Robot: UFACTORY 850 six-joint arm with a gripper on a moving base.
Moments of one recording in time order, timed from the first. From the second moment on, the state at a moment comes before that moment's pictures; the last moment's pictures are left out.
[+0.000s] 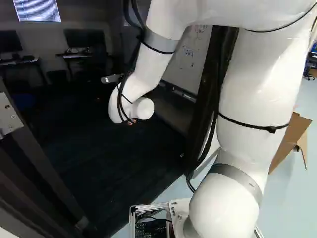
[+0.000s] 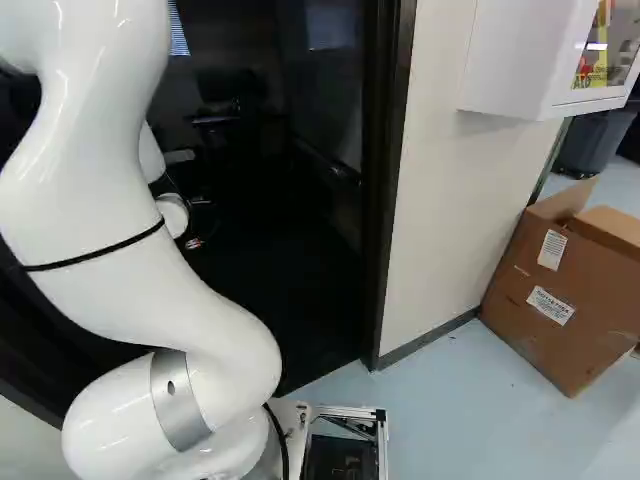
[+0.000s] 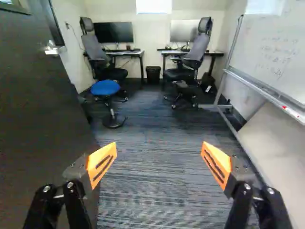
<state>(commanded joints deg) 36.0 -8.8 -33.8 3.7 50.7 0.0</state>
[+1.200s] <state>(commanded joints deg) 26.9 1.4 -22.9 8.1 50.3 0.0</state>
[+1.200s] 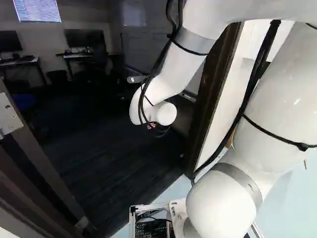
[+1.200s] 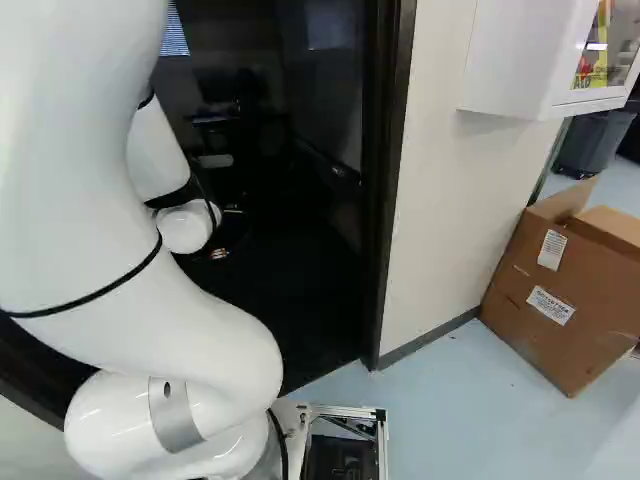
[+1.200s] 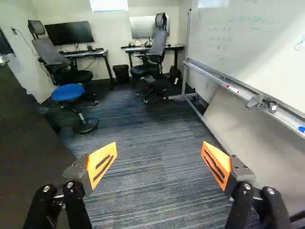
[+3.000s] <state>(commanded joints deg) 13.2 3.4 -21.0 8.1 50.3 0.0</state>
